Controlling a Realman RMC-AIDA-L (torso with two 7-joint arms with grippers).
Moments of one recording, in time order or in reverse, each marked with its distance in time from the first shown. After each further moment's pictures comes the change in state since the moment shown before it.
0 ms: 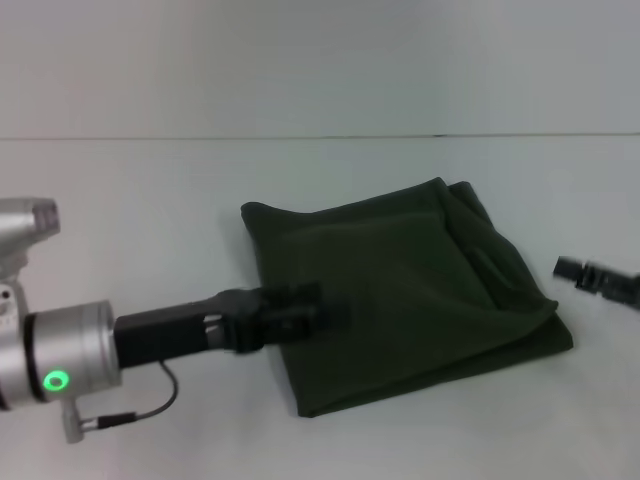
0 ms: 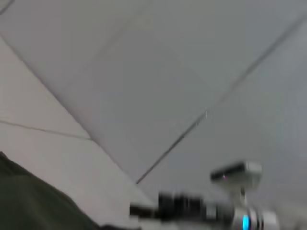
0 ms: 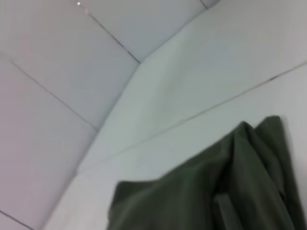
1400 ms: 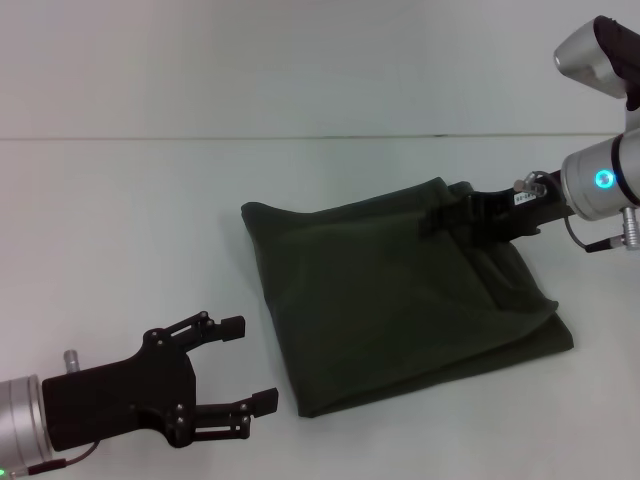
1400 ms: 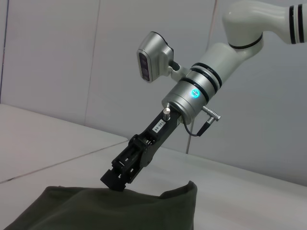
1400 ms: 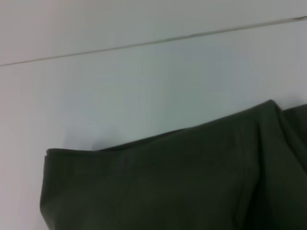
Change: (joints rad) left arm 0.161 -0.013 -0.101 0.096 0.133 0.031 0.654; right arm 0.577 0.049 -0.056 -0.034 -0.792 0.267 0.773
